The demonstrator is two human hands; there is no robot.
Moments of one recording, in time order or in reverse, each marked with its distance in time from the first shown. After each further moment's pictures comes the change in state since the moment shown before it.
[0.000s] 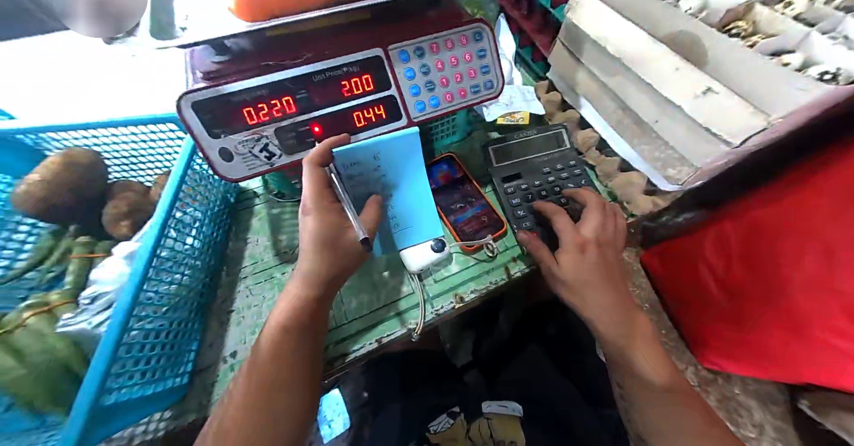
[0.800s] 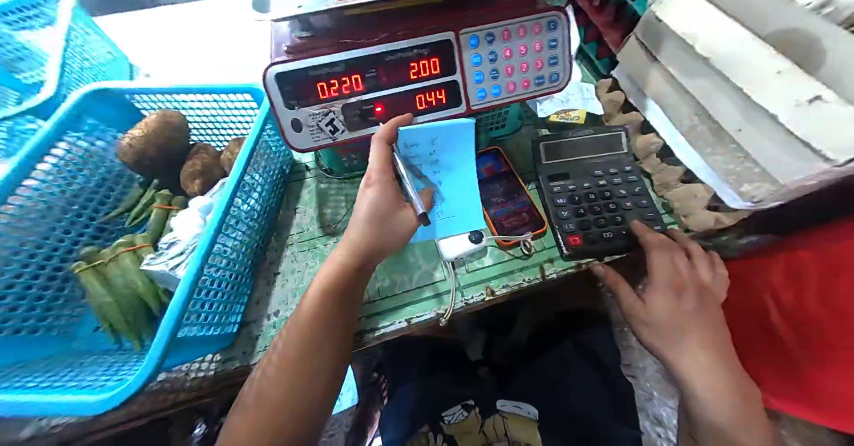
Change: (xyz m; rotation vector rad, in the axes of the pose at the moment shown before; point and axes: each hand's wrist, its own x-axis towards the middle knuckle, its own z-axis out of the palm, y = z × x) left_hand 0.004 -0.001 -0.001 -0.096 -0.092 -0.075; right_hand -0.037 0.031 -0.028 -0.012 -0.098 0.057
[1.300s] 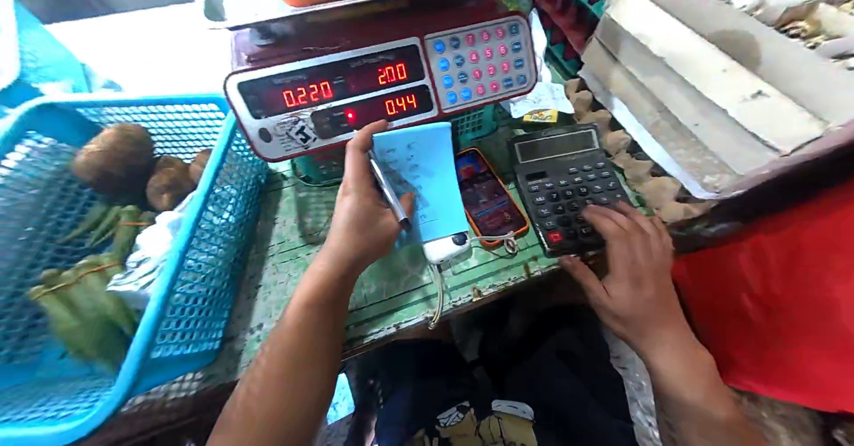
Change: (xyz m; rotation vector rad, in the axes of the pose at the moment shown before) left_hand -0.002 -0.002 0.000 0.018 0.004 0.067; right_hand 0.016 -0.009 0.015 0.083 0.112 -0.237
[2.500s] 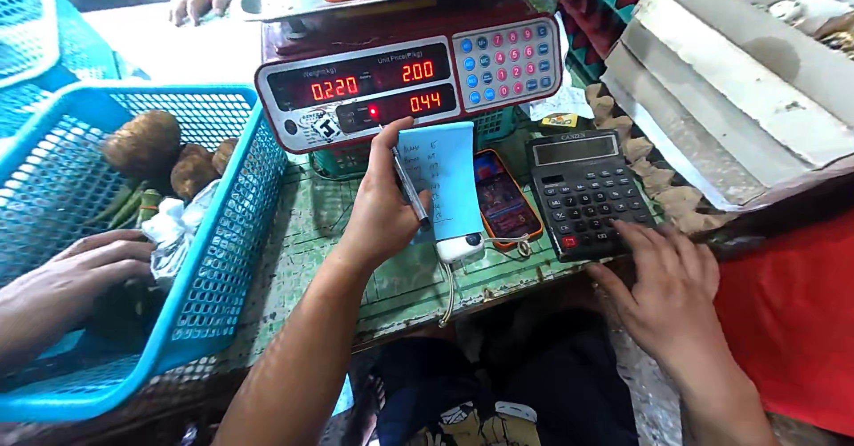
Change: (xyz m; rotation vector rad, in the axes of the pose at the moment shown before) left_hand 0.003 -0.003 0.000 -0.024 -0.015 -0.021; right_hand -0.009 0.005 -0.013 -0.114 -0.112 0.170
